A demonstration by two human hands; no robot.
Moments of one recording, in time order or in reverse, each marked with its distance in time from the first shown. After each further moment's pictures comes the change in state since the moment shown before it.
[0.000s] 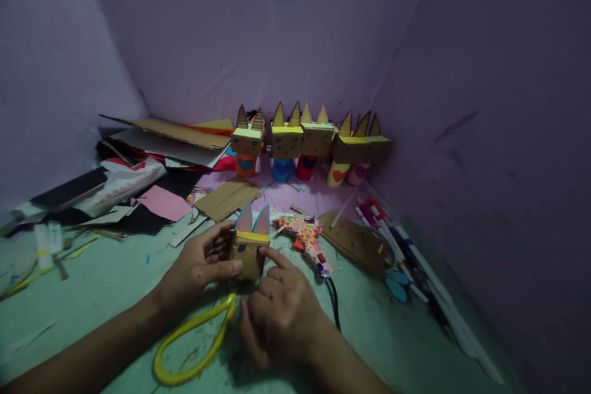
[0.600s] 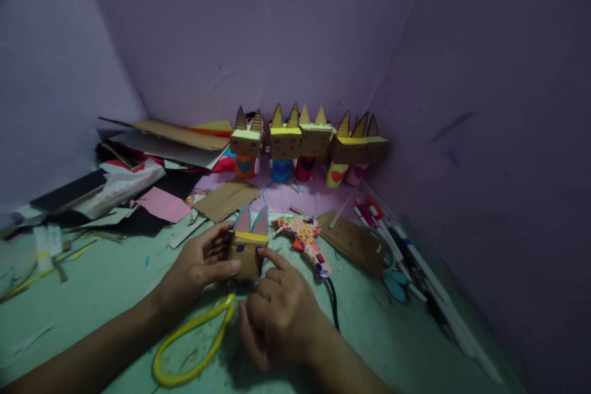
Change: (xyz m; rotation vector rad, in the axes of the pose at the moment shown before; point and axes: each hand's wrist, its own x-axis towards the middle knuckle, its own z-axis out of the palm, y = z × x) left_hand 0.001 0.000 0.000 -0.028 0.010 -0.010; right_hand -0.001 -0.001 0.000 -0.020 -0.018 -0.005
